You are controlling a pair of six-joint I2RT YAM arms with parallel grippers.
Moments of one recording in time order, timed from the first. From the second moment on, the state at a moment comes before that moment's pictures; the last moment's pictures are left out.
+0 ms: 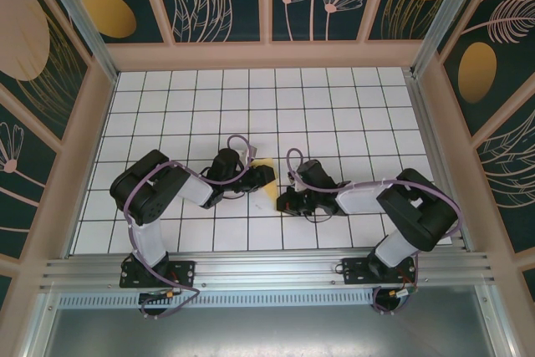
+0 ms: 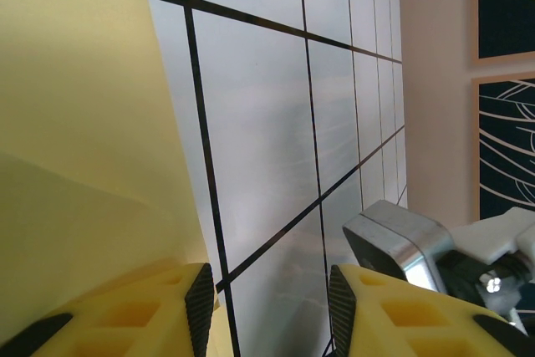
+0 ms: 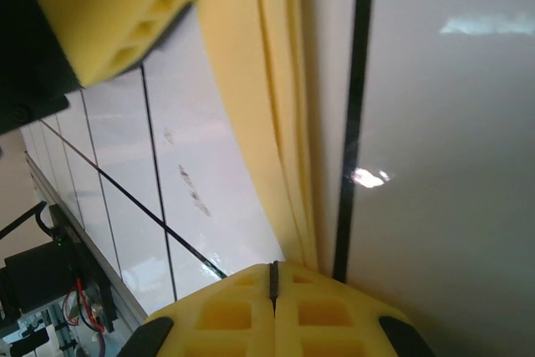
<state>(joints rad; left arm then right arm) -0.65 1.87 0.59 0.77 0.54 -1.05 0.76 1.56 0.48 0.19 -0.52 0.92</state>
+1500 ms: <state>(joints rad) -0.65 1.88 0.60 0.78 0.55 -1.05 0.78 1.51 0.64 0.05 -0.46 0.88</state>
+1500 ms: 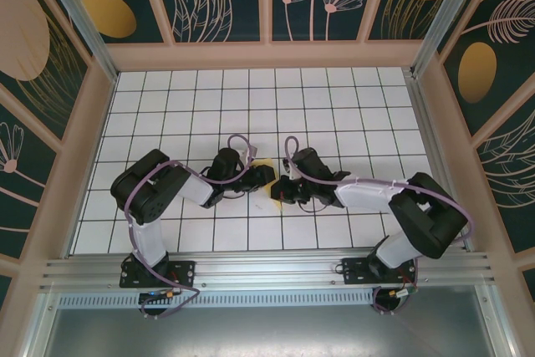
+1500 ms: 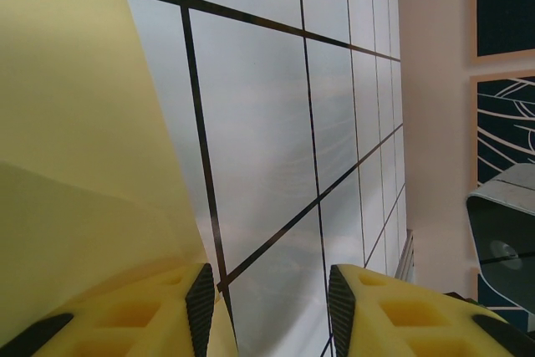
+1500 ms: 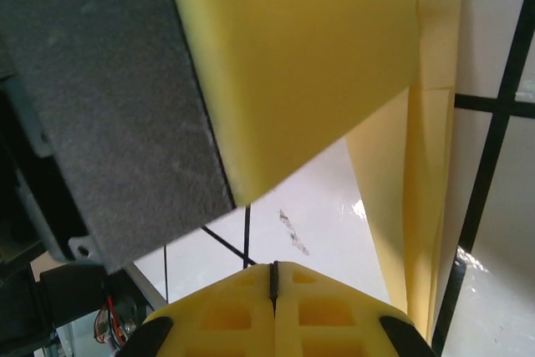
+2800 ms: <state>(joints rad) -0.65 1.89 0.59 0.80 0.55 -1.07 0.75 1.69 0.68 0.13 -0.50 0.85</state>
